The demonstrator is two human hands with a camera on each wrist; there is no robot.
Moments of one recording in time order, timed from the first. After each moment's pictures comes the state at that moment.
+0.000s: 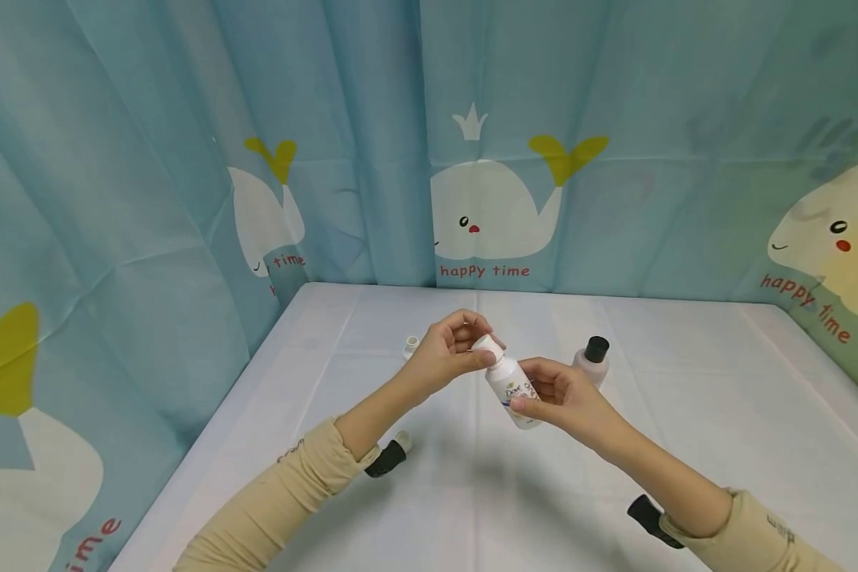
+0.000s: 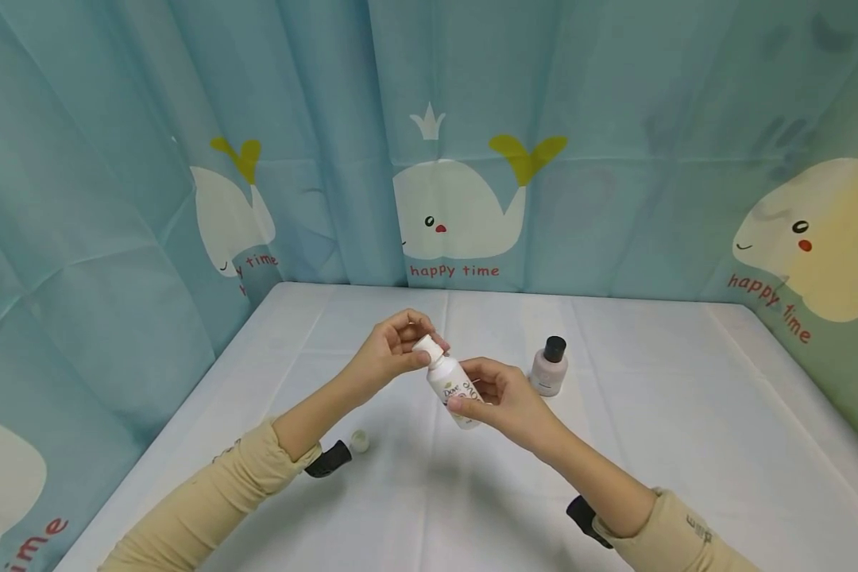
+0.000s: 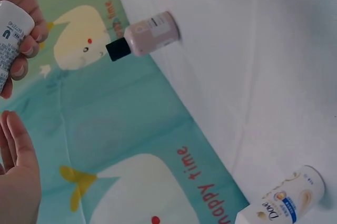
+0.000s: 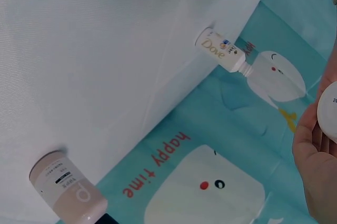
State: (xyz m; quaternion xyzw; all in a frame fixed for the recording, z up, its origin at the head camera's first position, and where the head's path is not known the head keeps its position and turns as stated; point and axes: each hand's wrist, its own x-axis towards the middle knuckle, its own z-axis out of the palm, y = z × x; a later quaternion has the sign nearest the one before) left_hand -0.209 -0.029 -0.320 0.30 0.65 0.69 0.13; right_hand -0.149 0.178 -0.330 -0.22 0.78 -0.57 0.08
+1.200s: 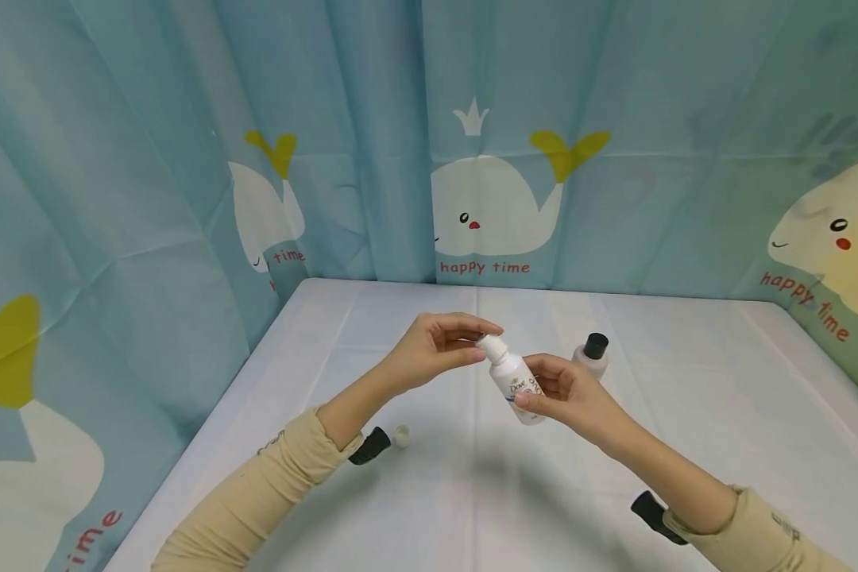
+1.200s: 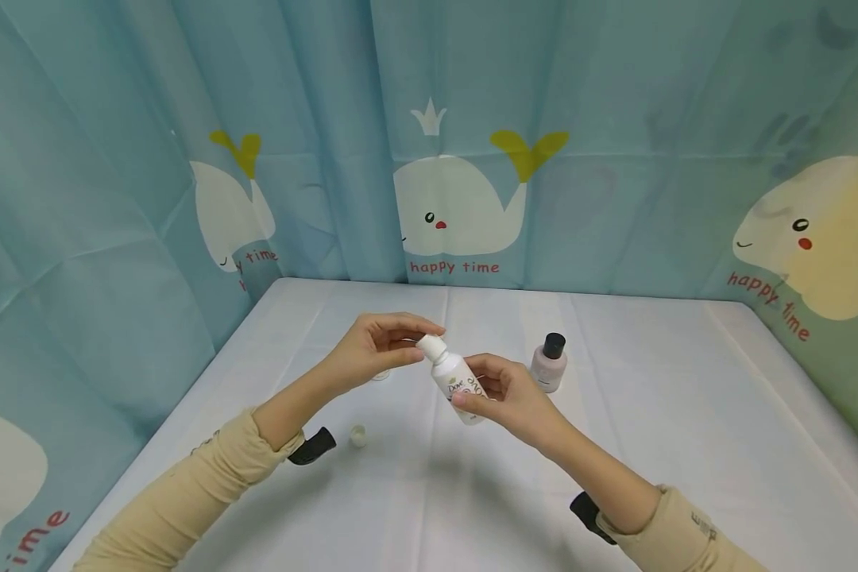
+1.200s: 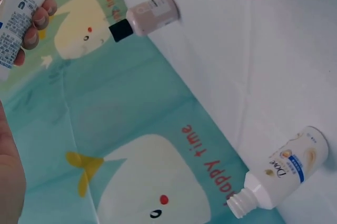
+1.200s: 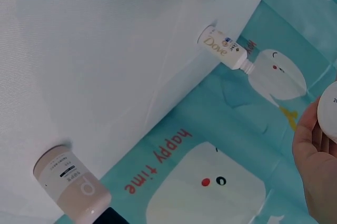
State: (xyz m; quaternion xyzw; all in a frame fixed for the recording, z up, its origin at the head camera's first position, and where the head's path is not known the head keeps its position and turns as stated) left_hand -0.207 -0.045 -0.306 0.39 0.66 0.63 0.10; right_hand -0.148 0.182 -0.328 -0.22 0.79 -0.57 0.08
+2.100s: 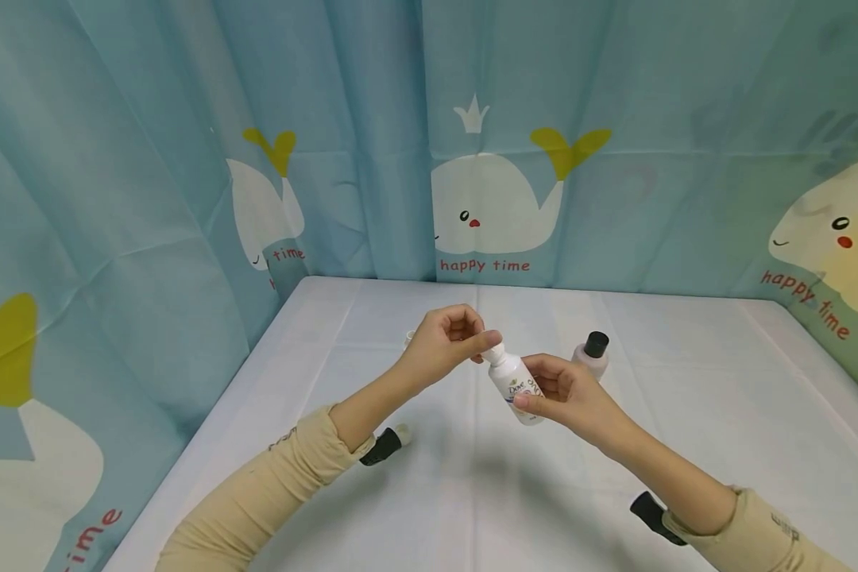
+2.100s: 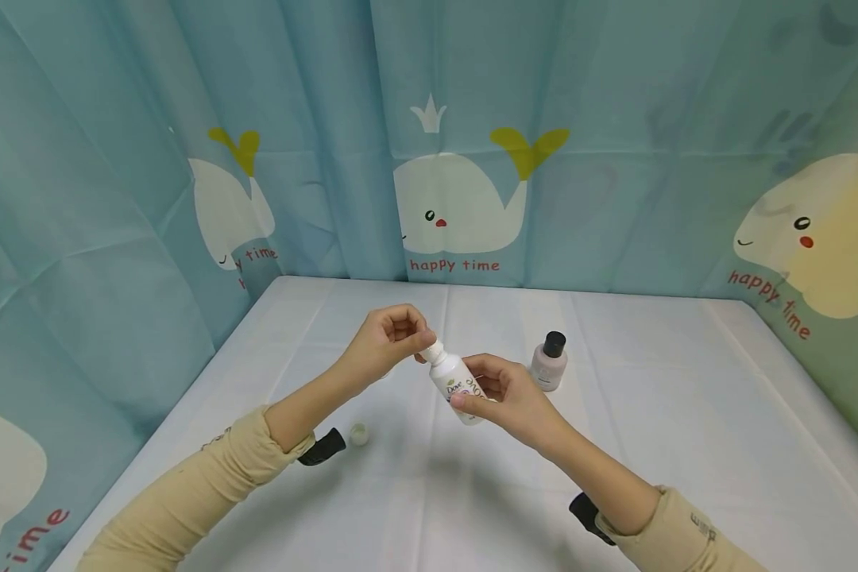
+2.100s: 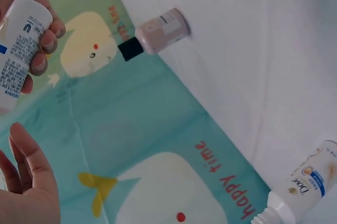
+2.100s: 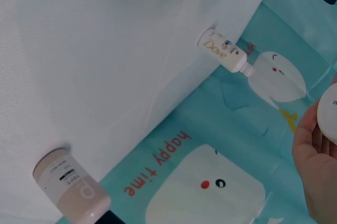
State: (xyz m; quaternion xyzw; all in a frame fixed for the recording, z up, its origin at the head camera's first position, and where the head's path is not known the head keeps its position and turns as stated) left_hand -0.202 -0.028 -0.302 0.27 0.72 0.63 0.07; right_hand -0.148 0.180 -0.330 -0.23 0.78 -0.57 0.07
